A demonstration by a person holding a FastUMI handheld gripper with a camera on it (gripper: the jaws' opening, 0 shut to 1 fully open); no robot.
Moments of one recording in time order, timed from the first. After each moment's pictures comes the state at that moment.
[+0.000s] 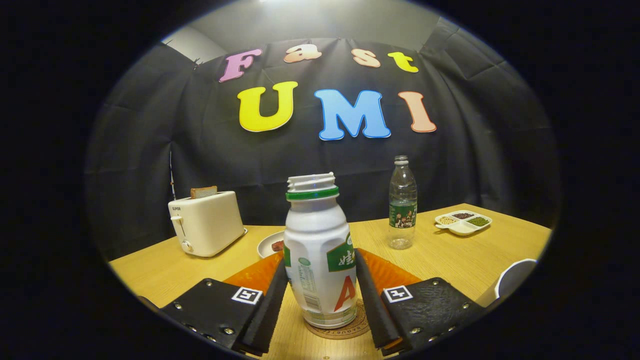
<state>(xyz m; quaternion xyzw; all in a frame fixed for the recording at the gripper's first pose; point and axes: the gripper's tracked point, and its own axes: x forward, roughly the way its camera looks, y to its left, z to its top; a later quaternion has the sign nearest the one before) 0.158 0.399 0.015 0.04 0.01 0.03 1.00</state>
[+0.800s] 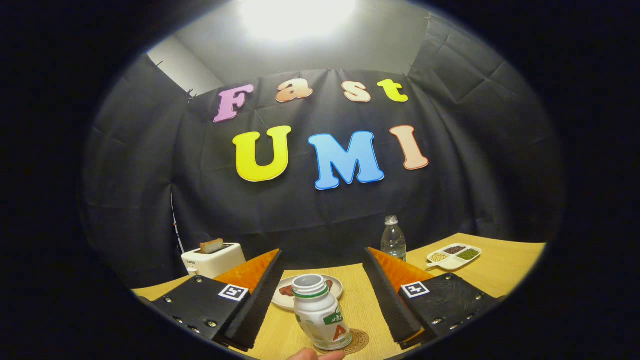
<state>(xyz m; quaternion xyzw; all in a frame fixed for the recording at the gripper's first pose) 0.124 0.383 0.145 0.07 -0.11 0.03 0.99</state>
